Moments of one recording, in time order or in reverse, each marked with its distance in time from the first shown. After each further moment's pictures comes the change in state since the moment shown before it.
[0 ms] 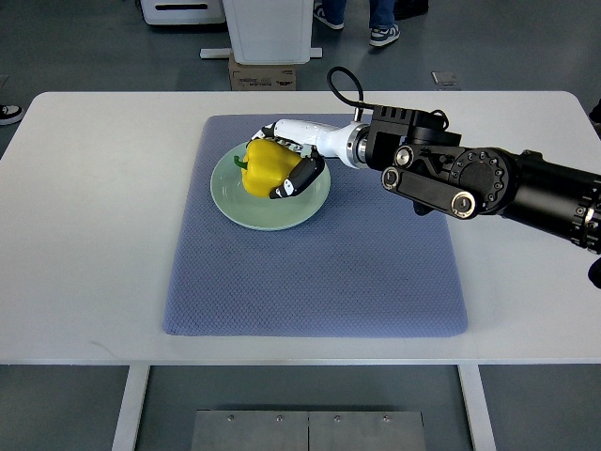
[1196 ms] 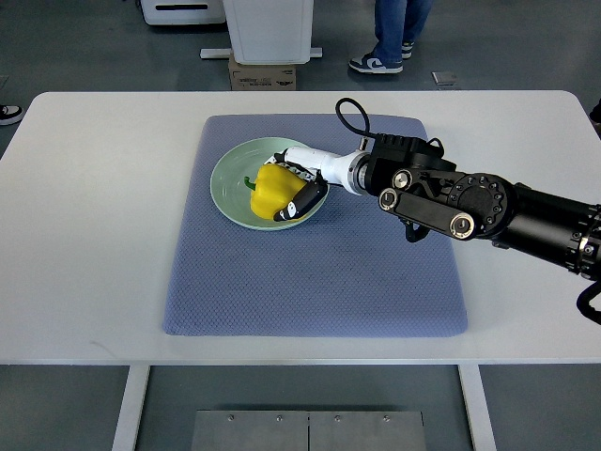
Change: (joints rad) left arm 0.000 0.000 0.000 0.000 0.000 0.000 0.000; right arm -0.102 0.000 0.106 0.033 0.000 -0.002 -0.138
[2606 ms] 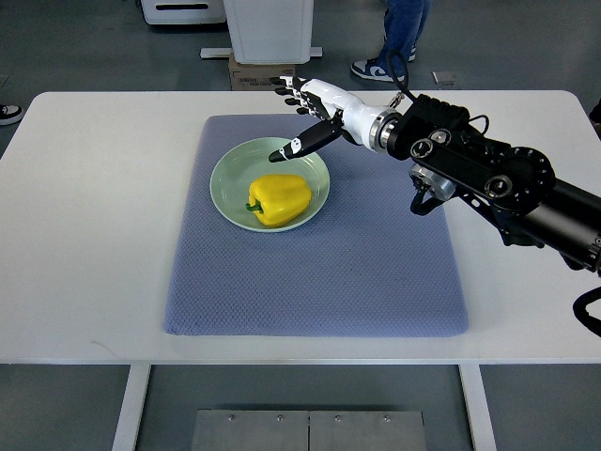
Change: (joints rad) left arm 0.000 0.000 0.000 0.000 0.000 0.000 0.000; right arm -0.090 -0.059 0.362 -0.018 0.121 -0.013 0.080
